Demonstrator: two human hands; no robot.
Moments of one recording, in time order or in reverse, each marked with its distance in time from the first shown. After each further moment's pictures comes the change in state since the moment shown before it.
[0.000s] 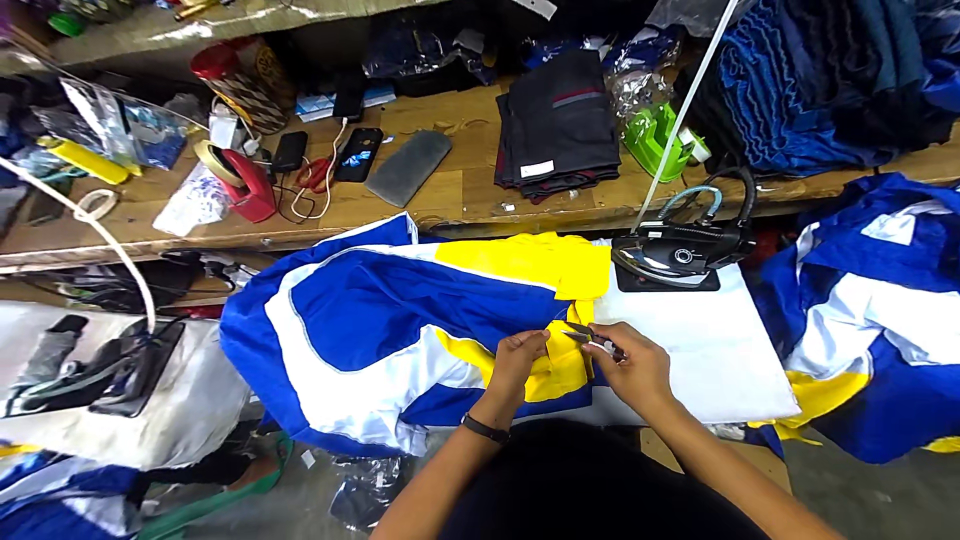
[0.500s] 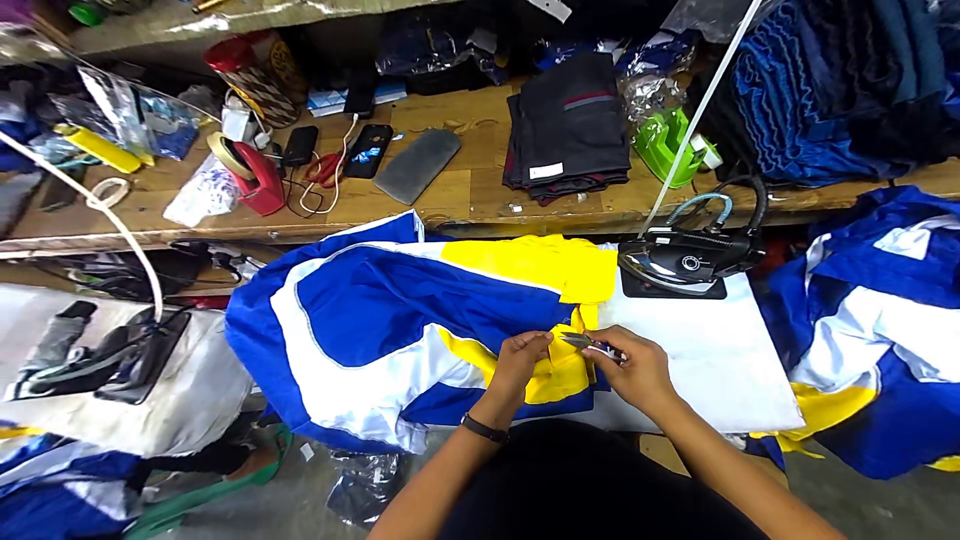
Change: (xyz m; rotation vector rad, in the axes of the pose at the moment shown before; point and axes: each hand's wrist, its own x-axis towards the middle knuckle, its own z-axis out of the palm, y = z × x) left_hand 0.000 0.001 -0.003 0.027 -0.051 0.020; right_hand 0.011 0.004 -0.003 0.101 -0.122 -0.042
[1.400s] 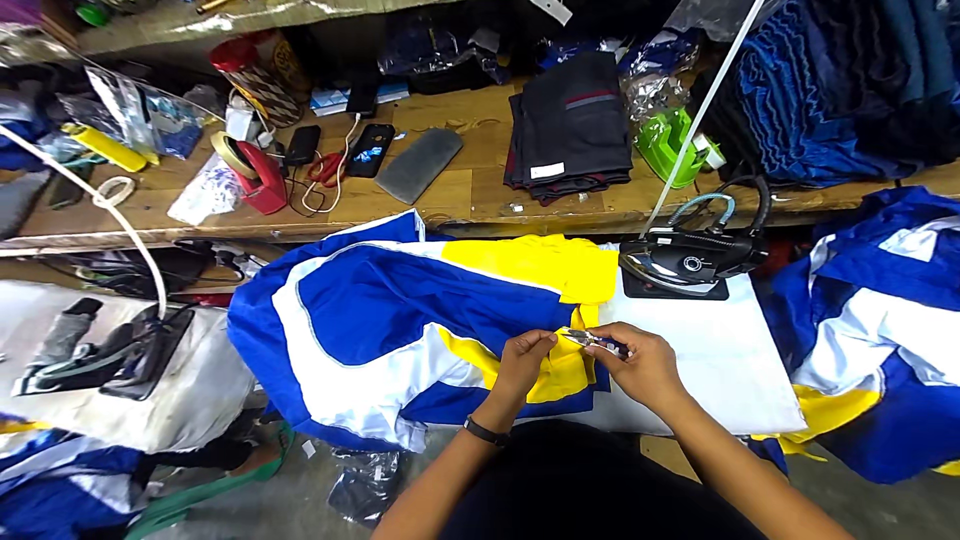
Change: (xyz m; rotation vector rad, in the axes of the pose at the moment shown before) left_hand 0.001 -0.008 0.000 0.144 -0.044 0.142; right_hand 0.009 -0.011 -0.016 0.013 -0.091 0.140
